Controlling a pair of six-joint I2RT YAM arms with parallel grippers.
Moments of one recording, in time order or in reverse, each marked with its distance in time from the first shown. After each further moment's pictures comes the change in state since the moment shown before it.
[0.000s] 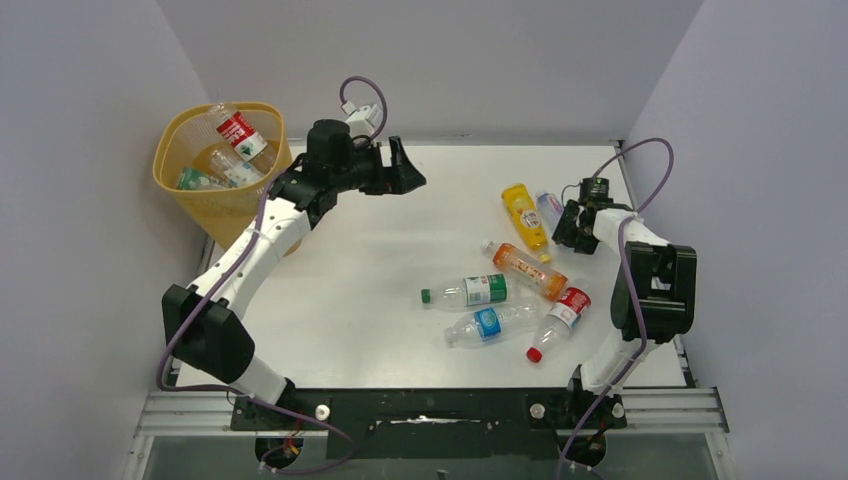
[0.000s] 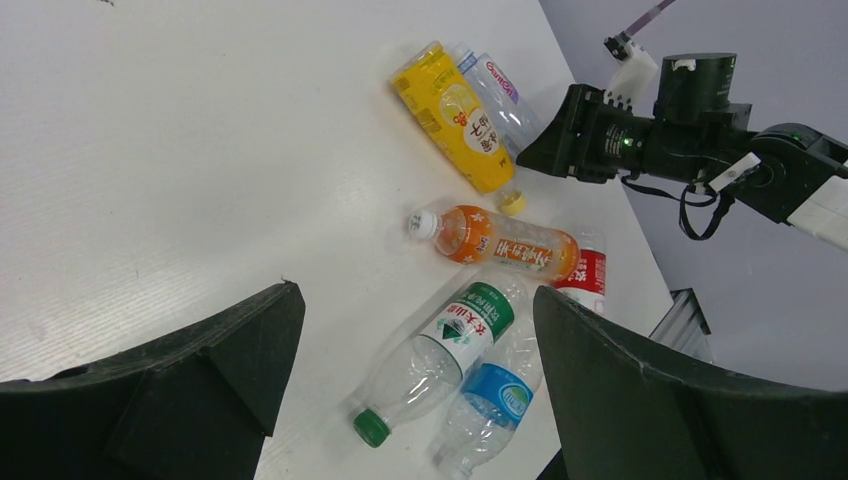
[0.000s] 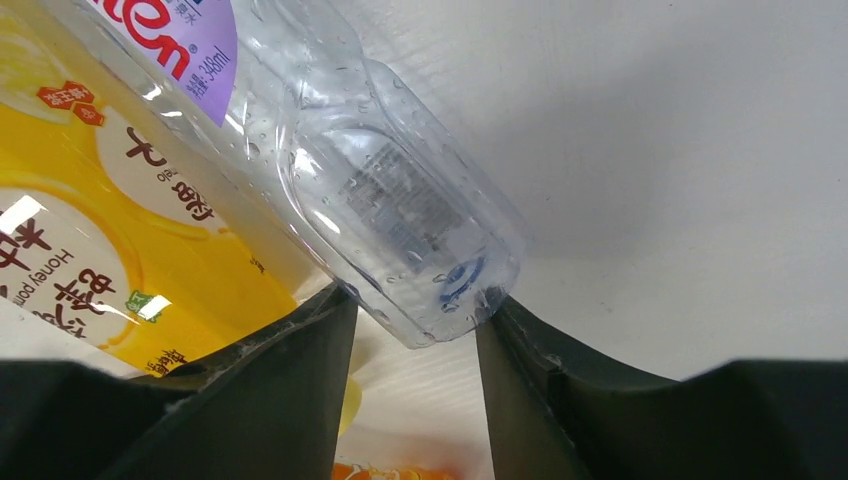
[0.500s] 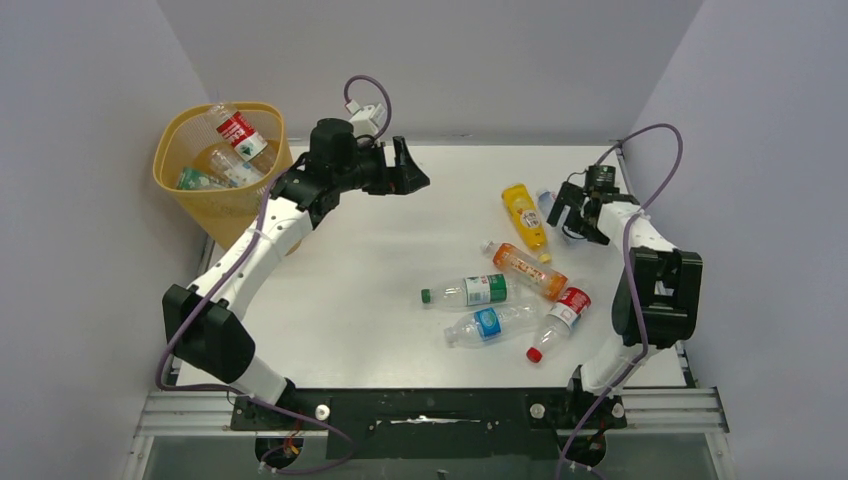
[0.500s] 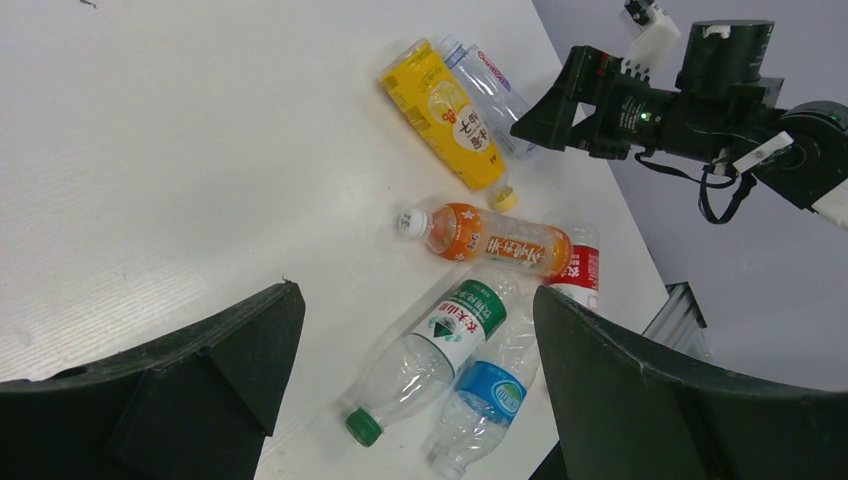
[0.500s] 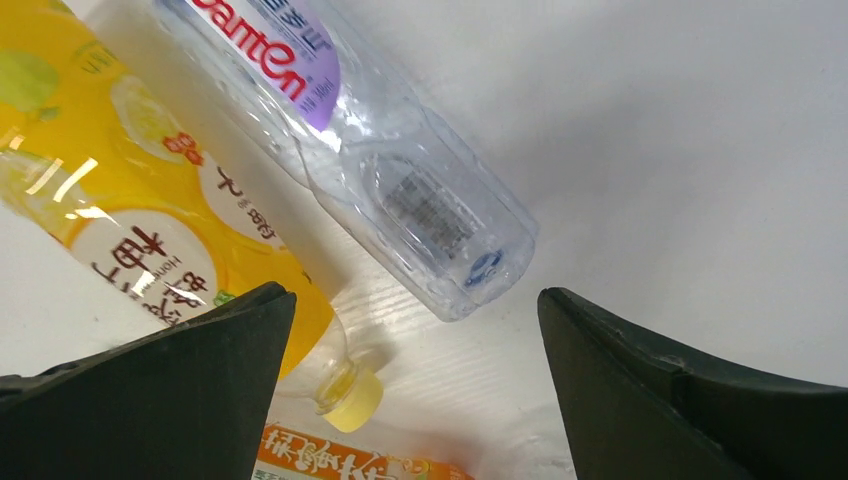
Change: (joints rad) left arm -0.019 0.008 0.022 -0.017 -0.004 0.002; right arm 0.000 -0.033 0.058 -0.023 0.002 -0.022
